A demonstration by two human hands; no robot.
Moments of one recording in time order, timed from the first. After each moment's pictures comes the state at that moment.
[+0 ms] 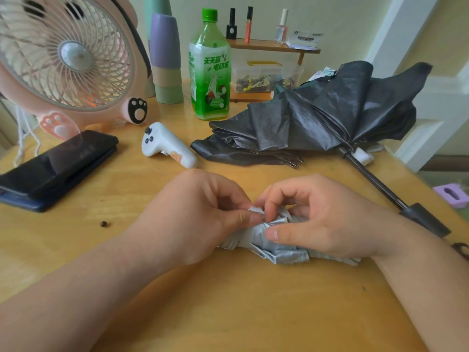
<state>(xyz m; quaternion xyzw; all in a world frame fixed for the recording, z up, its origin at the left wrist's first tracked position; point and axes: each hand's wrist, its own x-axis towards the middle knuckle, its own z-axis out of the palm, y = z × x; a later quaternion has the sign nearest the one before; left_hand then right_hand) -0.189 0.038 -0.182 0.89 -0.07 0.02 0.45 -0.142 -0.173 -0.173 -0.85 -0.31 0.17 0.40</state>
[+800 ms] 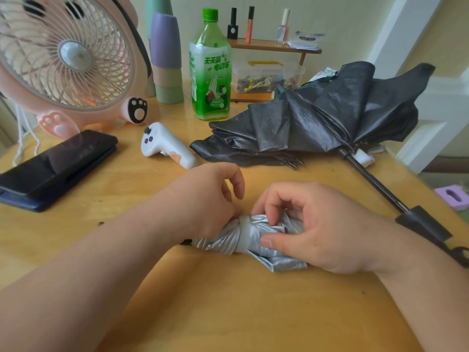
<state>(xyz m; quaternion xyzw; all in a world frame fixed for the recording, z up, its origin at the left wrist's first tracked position) -0.155 0.031 -0.181 0.95 -0.01 -0.05 0.32 -0.144 -0.175 -0.185 -0.87 -0.34 0.11 0.36</state>
